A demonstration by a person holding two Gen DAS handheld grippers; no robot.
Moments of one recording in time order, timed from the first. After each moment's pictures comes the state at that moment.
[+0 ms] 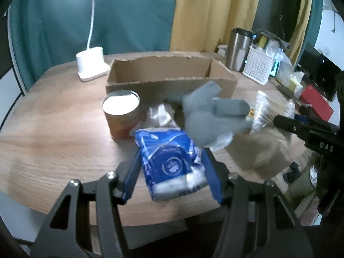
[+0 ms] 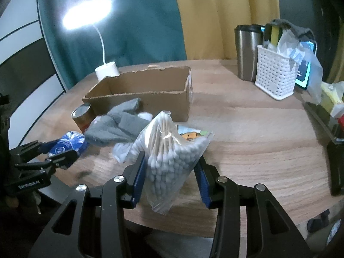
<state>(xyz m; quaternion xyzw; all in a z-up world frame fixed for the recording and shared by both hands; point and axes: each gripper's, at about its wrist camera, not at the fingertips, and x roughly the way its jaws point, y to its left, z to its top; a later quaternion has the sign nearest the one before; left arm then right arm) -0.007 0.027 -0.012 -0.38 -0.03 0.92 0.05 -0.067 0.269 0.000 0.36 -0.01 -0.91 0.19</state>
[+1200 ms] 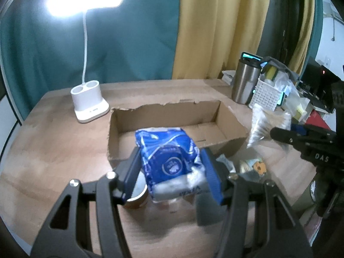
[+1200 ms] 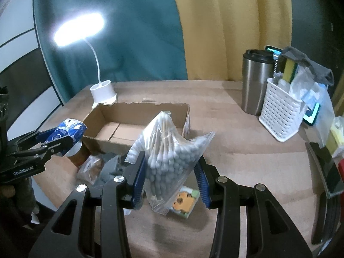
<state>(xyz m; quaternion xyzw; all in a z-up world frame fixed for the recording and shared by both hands) -0.087 0.017 0.040 -0.34 -0.03 0.94 0.05 -0.145 0.262 0.044 0.35 0.00 -0.91 0.21</state>
